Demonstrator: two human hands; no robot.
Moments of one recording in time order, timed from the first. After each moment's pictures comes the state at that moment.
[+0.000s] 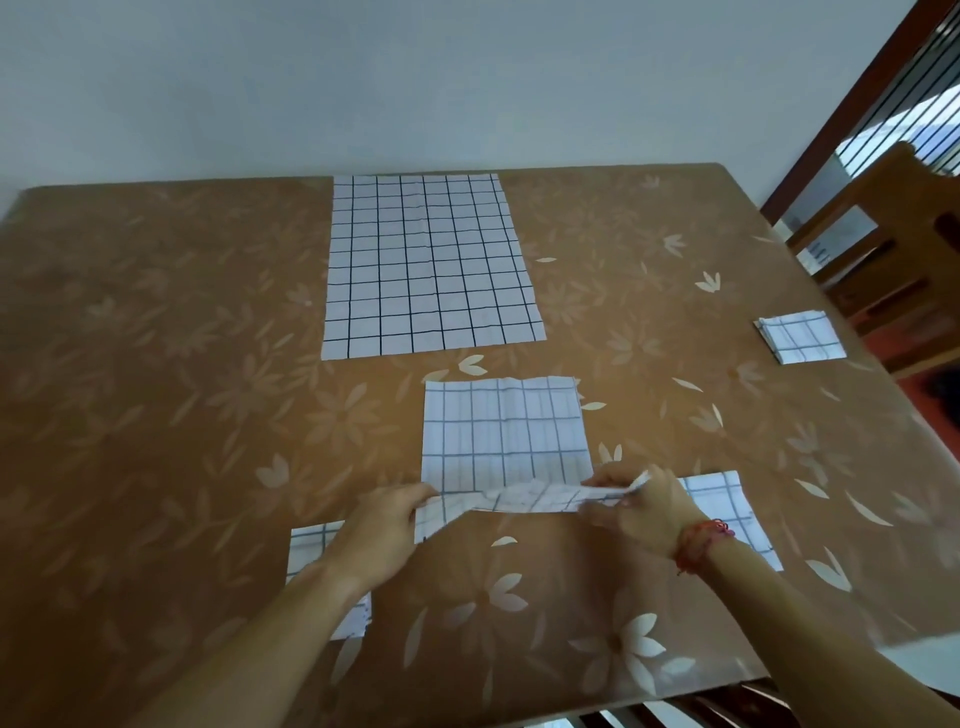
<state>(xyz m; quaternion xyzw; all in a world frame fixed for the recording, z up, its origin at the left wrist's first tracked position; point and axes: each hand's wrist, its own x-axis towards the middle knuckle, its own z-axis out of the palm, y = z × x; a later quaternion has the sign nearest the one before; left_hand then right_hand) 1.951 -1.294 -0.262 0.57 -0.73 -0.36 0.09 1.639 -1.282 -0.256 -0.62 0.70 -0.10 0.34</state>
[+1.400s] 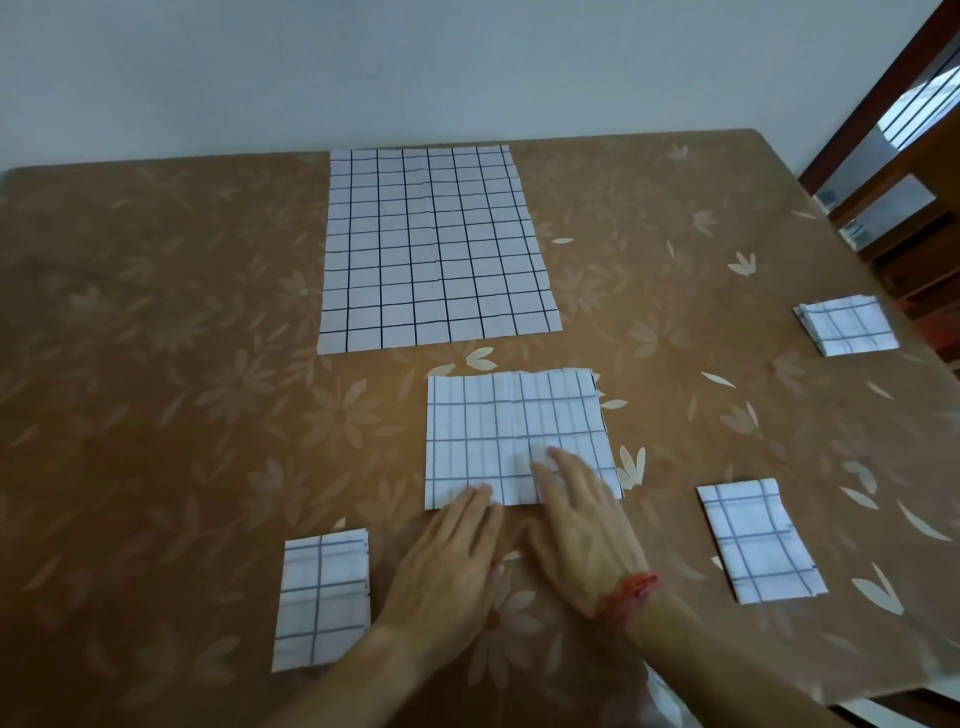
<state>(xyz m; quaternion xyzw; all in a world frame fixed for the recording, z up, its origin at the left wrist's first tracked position) 1.904 -1.262 -0.310 0.47 -0.88 -0.07 0.08 1.715 -1.273 -0.301 -0.76 0.64 -0.12 0.06</state>
